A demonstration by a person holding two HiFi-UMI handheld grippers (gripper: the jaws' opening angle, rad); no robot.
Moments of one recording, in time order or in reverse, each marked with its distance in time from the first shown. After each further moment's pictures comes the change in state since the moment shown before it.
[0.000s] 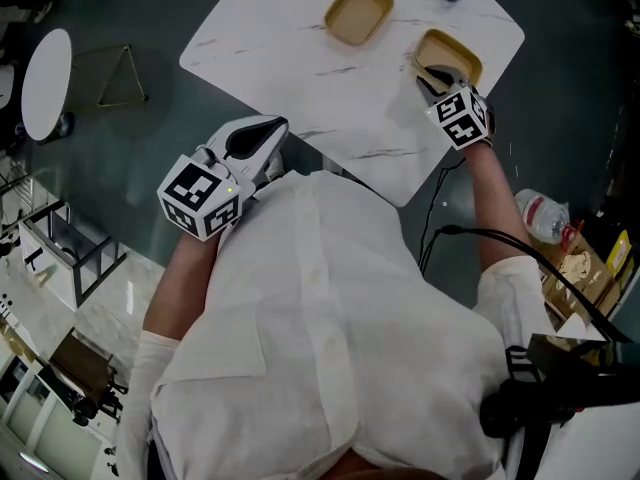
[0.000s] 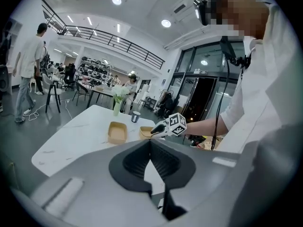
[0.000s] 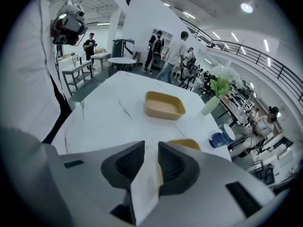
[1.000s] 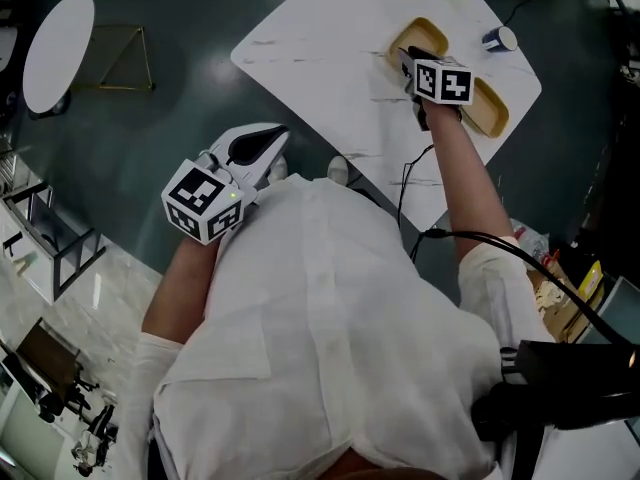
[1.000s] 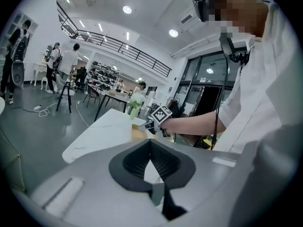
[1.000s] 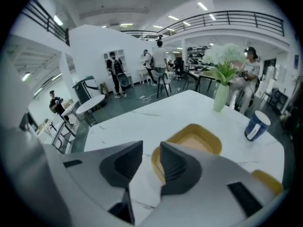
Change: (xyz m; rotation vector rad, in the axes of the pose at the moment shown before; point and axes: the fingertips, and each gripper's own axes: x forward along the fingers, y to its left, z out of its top) left arm -0.099 0.095 -0.020 -0.067 -0.089 0.054; right arm 0.103 -0.025 0.183 0.674 -0.148 -0.001
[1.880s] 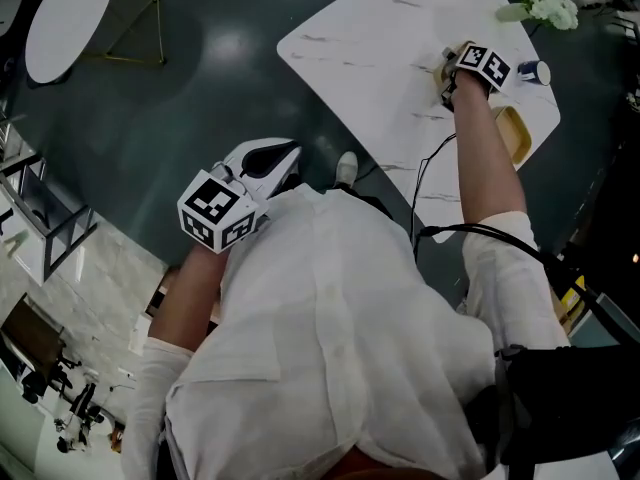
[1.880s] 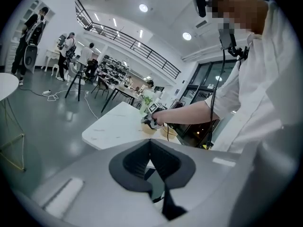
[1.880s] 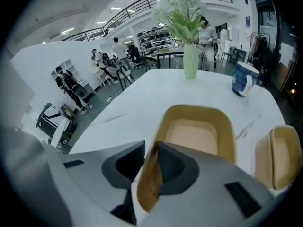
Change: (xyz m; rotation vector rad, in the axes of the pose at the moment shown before) left arm -0.056 0.058 -0.047 -0.139 0.014 0.024; right arm 0.089 -0.069 -0.008 0.530 0.109 -0.238
